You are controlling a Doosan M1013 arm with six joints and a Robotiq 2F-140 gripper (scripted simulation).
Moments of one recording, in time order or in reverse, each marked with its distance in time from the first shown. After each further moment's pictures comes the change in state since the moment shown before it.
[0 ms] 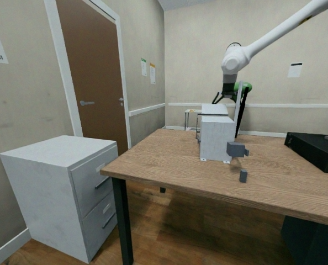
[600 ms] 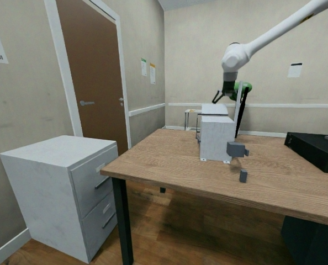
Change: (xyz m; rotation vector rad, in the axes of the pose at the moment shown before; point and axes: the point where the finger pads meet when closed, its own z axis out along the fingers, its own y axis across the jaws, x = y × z) arm -0.003 0.000 -0.015 0.000 0.000 0.000
